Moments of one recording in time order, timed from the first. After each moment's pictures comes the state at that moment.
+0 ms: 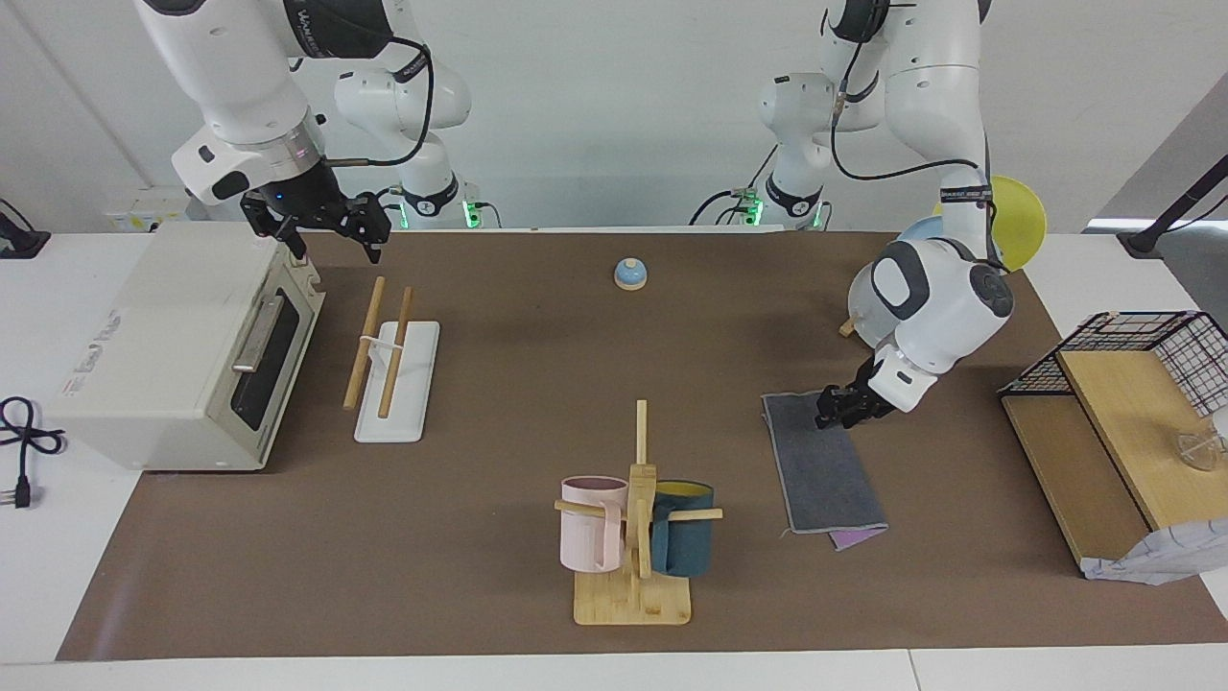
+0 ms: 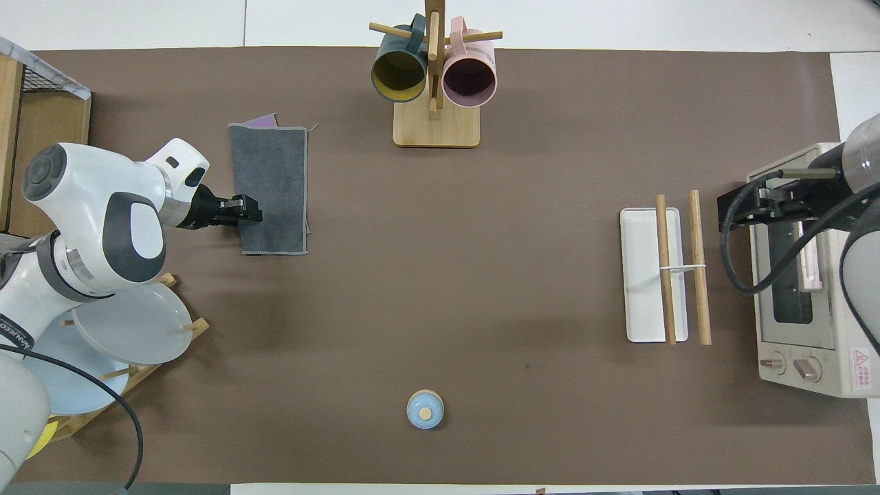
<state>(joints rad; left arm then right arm) -0.09 0.31 -0.02 -2.02 -0.38 2.34 0.13 -0.01 0.01 0.10 -1.56 -0.02 1.47 0.16</state>
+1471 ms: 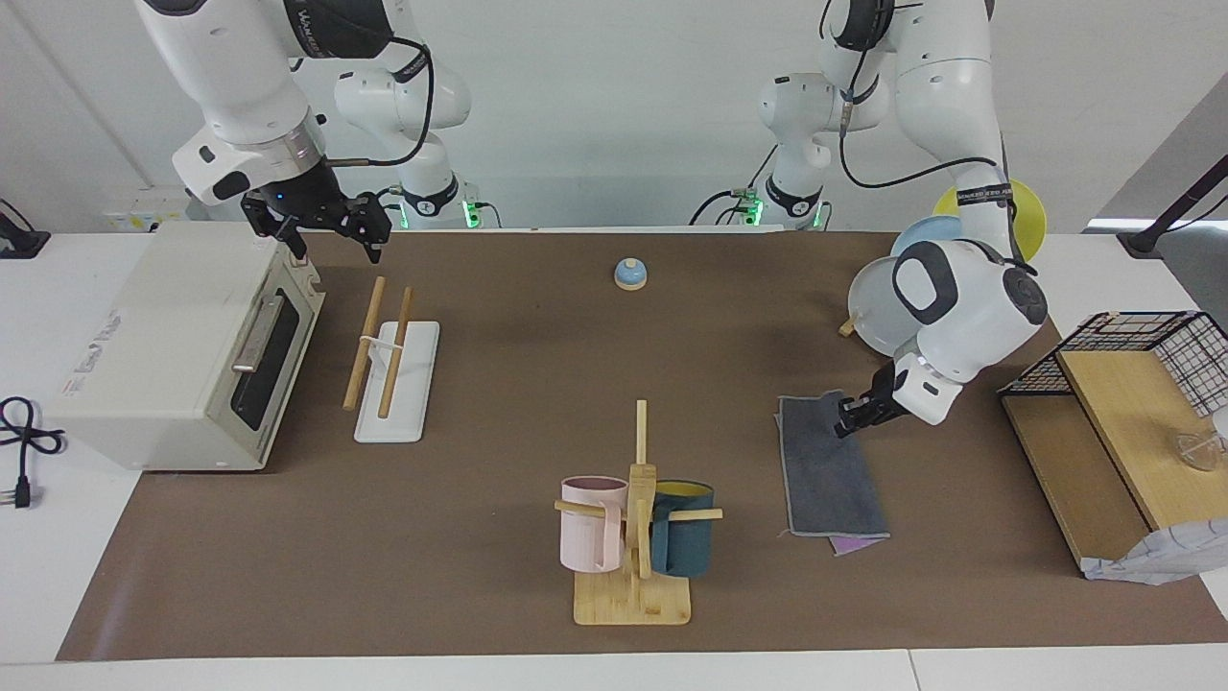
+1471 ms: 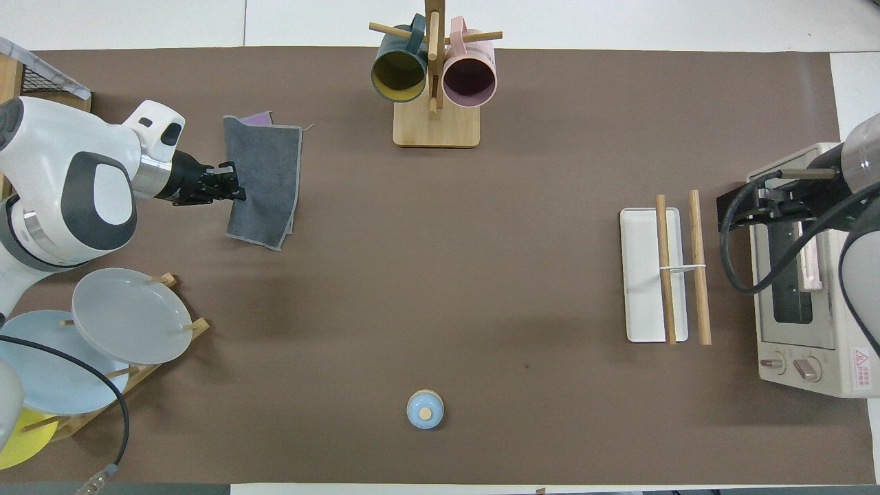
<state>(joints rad) -0.07 0.32 -0.02 -1.84 -0.39 2.15 -0.14 -0.01 0.01 0.10 -1.56 -0.02 1.47 0.16</state>
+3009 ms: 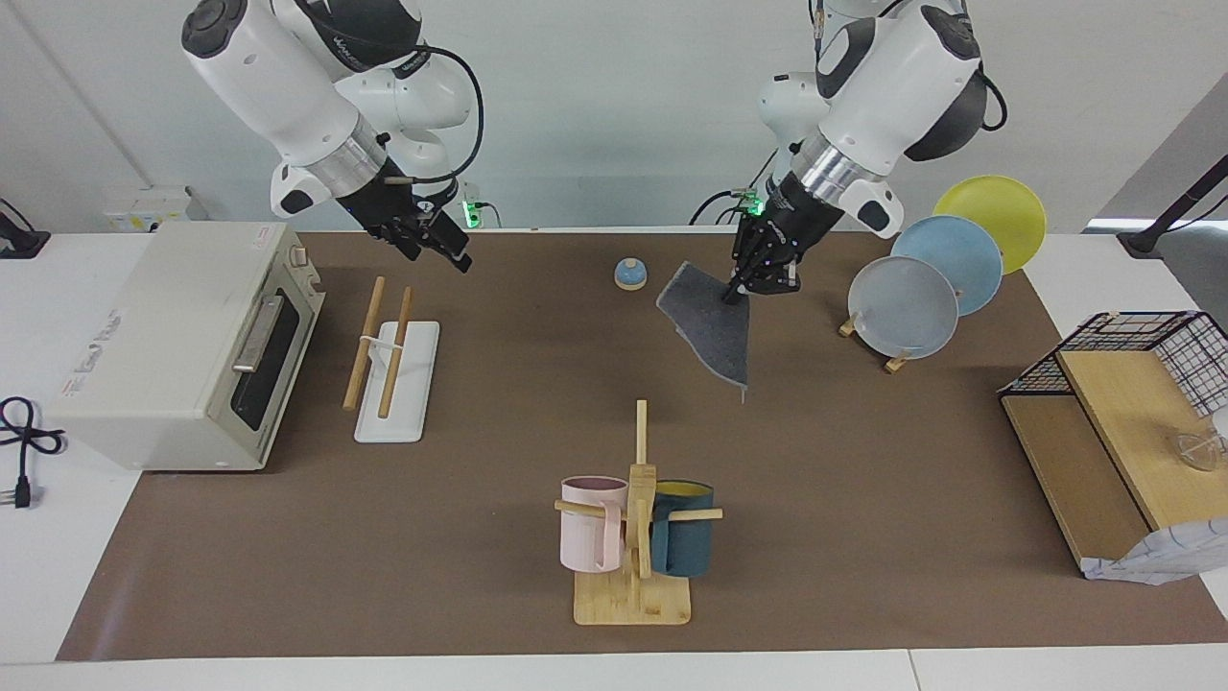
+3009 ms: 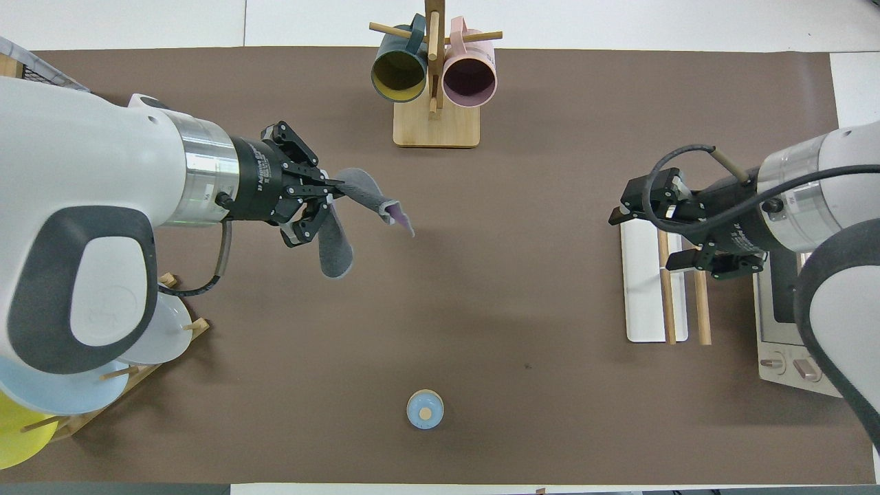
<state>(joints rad) -0.15 0.00 -0.30 -1.72 -0.41 2.04 -2.05 -0.01 -0.08 0.14 -1.79 0.43 1.71 0.73</state>
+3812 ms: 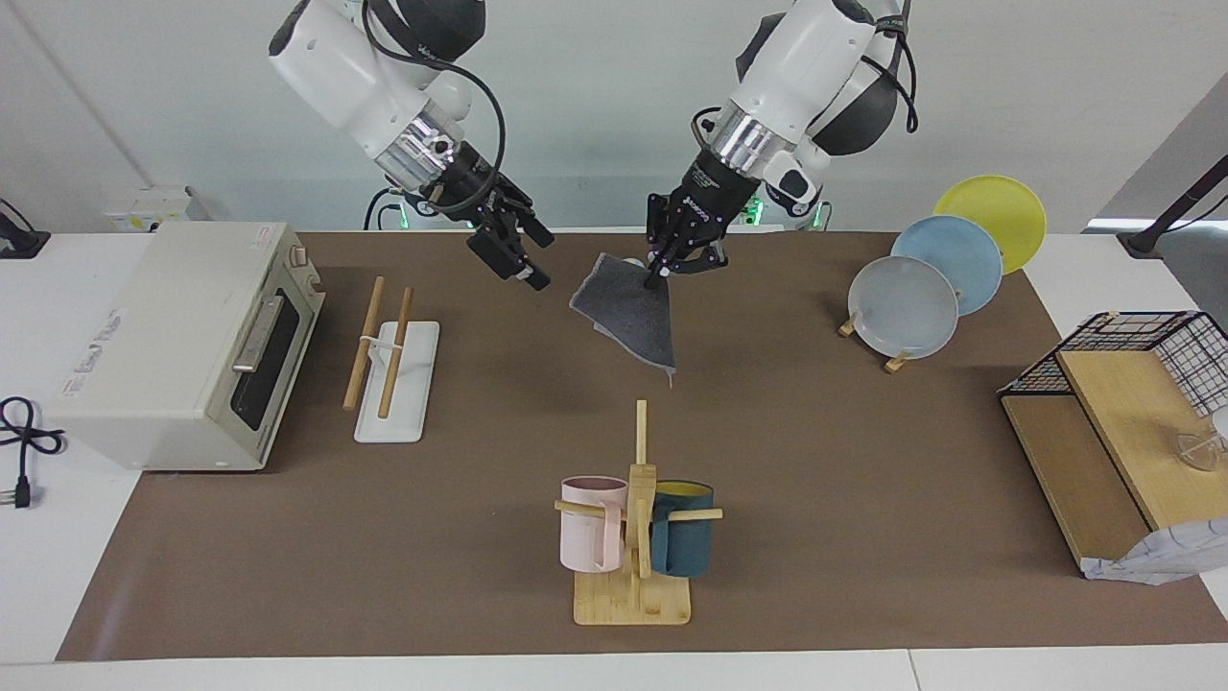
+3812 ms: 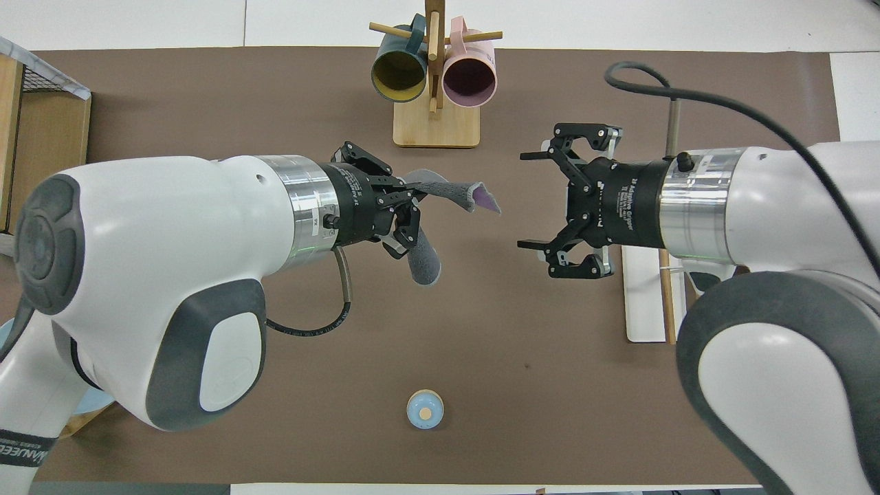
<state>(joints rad) -0.26 -0.01 -0.34 -1.79 -0.41 2.29 -2.50 0.18 -0.10 0.15 -1.91 0.73 2.17 1.53</state>
